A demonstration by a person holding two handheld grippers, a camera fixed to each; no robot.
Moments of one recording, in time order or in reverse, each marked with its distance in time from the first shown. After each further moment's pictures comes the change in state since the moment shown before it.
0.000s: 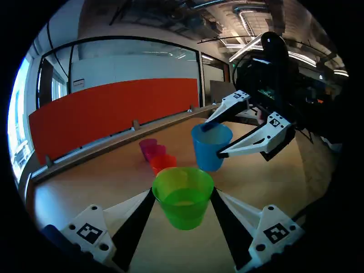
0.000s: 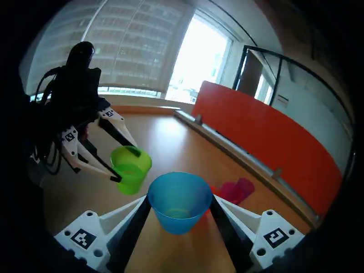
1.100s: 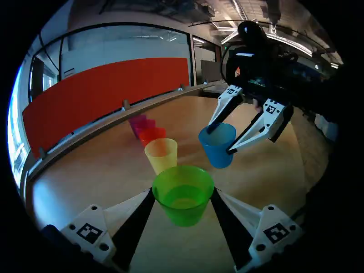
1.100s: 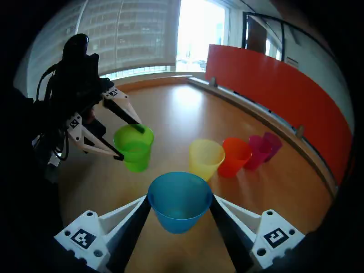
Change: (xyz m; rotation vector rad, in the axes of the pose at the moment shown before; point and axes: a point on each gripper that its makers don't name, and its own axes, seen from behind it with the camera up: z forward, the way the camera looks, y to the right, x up) left arm -0.057 0.018 -0.007 -0.062 -0.143 0.034; right arm -0.087 -0.039 0.002 0.146 -0.208 0.143
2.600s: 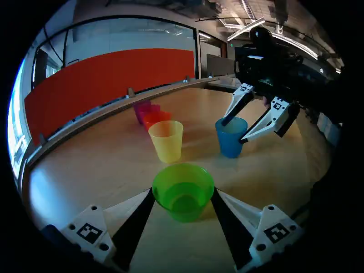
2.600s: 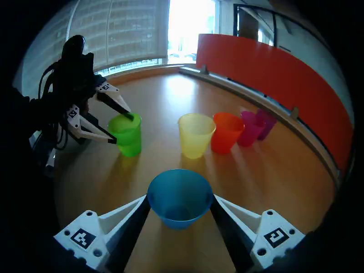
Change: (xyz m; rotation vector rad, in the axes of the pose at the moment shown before) left arm -0.035 -0.006 0.004 0.019 -0.044 -0.042; right arm -0.049 0.007 0.000 -0.030 -0.045 0.056
